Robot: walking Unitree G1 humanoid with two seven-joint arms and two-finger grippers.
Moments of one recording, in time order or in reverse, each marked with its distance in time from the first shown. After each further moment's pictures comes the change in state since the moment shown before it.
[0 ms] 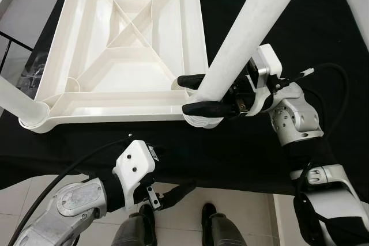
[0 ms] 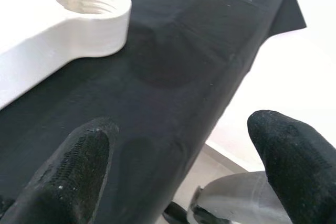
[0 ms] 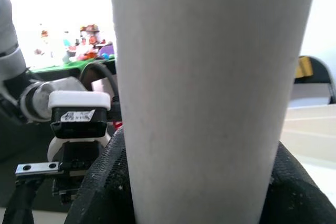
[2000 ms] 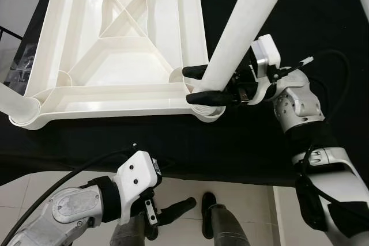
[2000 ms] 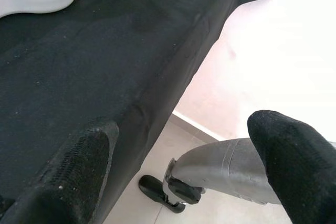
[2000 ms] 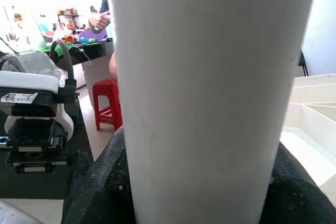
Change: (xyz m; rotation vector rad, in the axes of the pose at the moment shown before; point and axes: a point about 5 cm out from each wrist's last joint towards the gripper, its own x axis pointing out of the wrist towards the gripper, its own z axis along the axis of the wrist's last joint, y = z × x) left arm -0.007 -0.011 -0.001 0.017 0.075 -0.093; right arm -0.018 -0.019 0.008 -0.074 0.074 -0.060
